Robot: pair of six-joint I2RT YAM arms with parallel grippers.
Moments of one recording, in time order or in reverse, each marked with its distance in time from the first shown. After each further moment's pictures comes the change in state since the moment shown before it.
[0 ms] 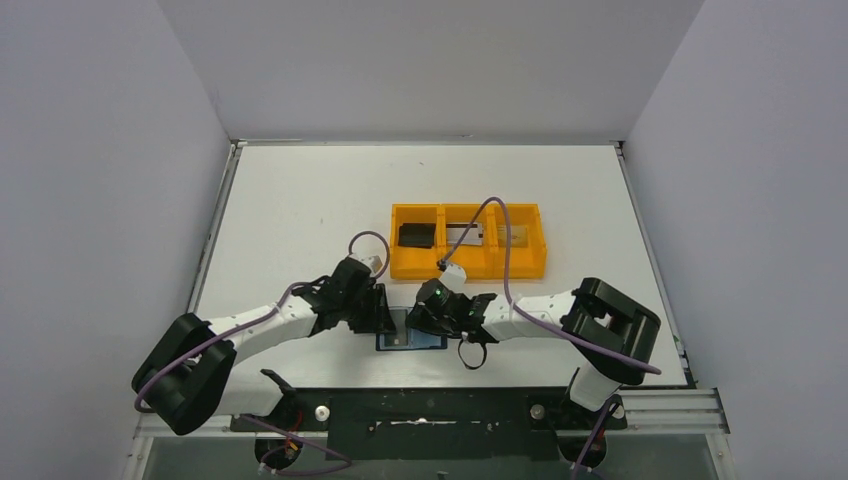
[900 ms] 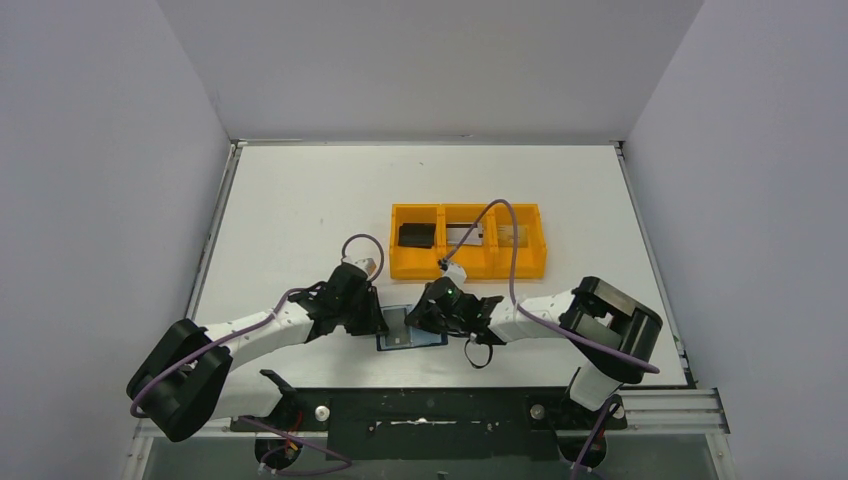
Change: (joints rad) left arm -0.003 -0.038 -0.056 0.039 -0.058 -0.042; right arm -0.045 -0.007 -0.097 0.222 -0.122 -0.048
